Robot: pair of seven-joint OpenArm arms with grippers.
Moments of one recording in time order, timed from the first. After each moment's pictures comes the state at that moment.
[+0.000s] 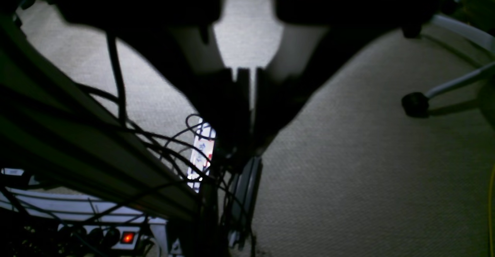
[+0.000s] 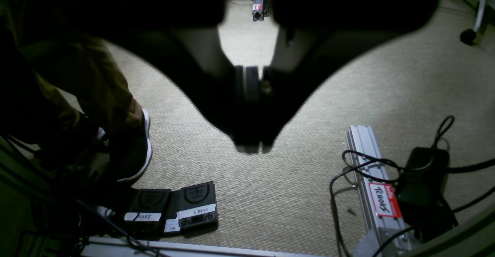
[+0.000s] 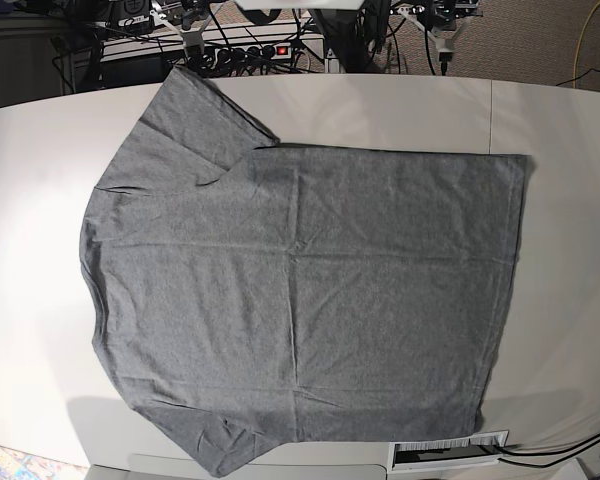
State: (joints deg) left arm 12.9 -7.5 15.5 24.5 -23.9 -3.6 1.5; right arm -12.7 12.1 -11.4 23.4 5.9 1.4 -10.0
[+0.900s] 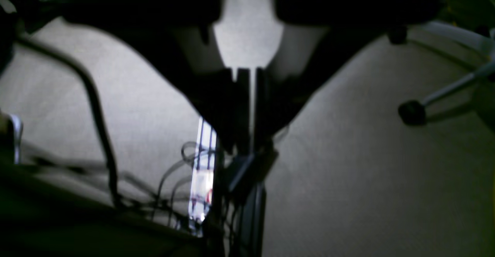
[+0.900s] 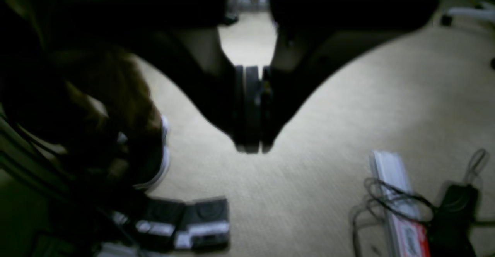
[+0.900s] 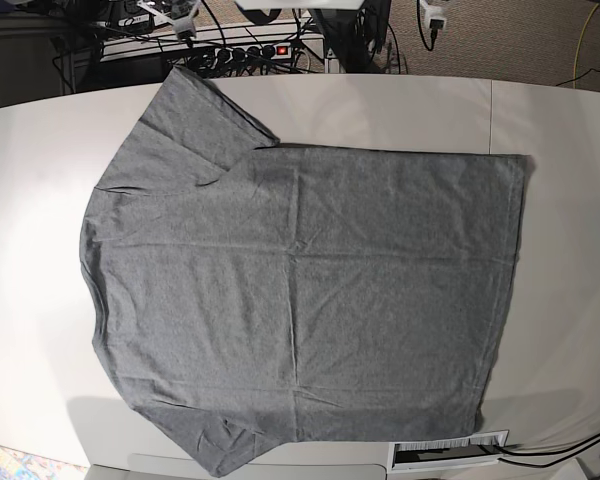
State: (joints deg) left arm 24.3 -8.0 15.5 34.1 -18.7 -3.5 1.0; right arm -21.1 17.2 -11.4 34.7 2.0 3.3 -13.5
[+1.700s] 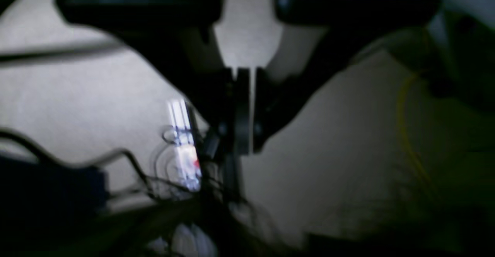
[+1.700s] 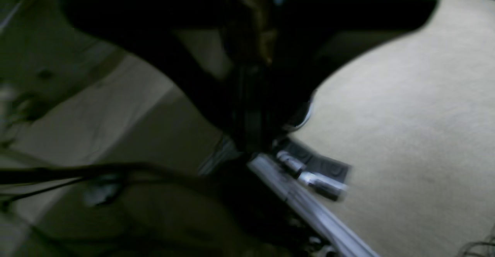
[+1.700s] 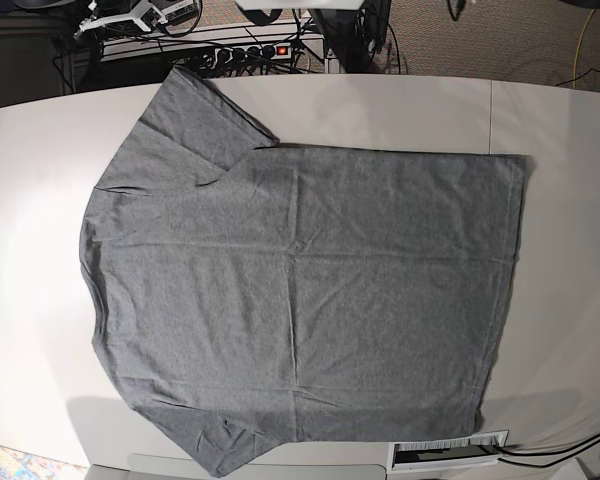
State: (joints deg) left arm 60.2 -19.1 6.1 90.9 -4.8 -0.4 1.8; right arm -53.6 40.3 -11.5 90.4 -16.3 -5.3 -20.4
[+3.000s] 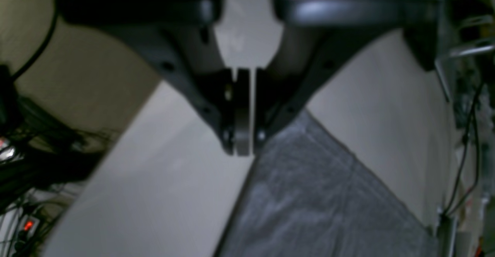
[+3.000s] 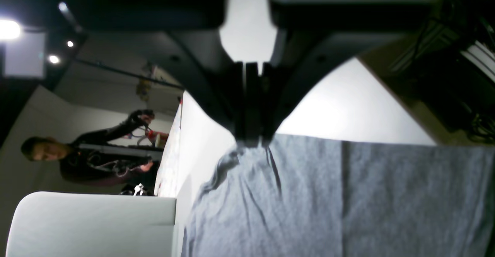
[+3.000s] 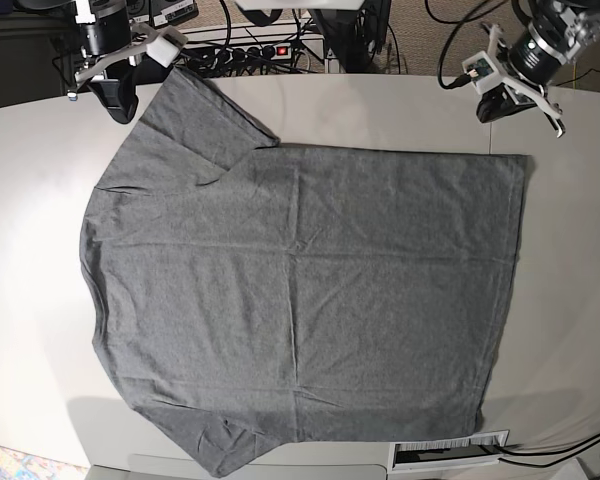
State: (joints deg) left arm 50.1 -43.9 -0.4 118.6 18.9 -12.4 8.5; right arm -59.2 48.4 -11.5 124.4 -52.6 -15.4 -35.4
